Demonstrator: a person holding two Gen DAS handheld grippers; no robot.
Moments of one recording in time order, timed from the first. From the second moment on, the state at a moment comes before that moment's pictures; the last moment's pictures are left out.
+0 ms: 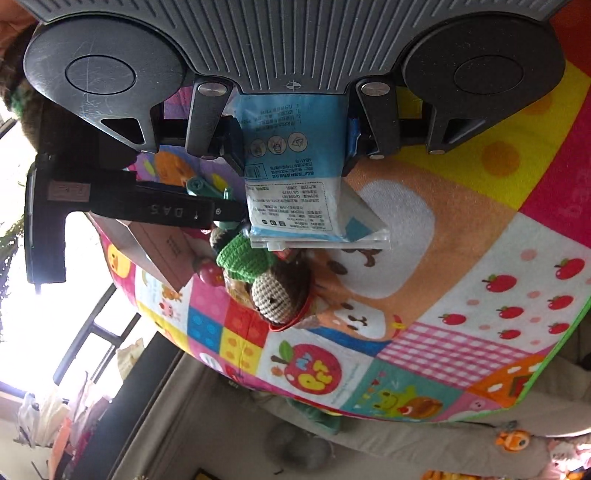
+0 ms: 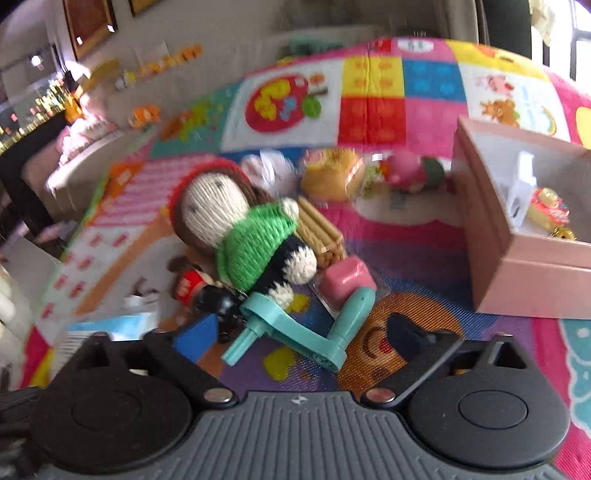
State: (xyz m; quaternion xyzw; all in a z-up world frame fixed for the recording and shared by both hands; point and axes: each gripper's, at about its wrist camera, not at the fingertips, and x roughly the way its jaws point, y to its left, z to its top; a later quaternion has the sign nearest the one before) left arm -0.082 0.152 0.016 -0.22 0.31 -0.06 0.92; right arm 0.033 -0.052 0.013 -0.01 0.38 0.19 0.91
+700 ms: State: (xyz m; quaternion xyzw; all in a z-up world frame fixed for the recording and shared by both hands) left arm -0.067 0.041 0.019 -0.14 0.37 -0.19 0.90; right arm -0.078 -0.224 0.018 -0.09 0.34 0.12 0.93
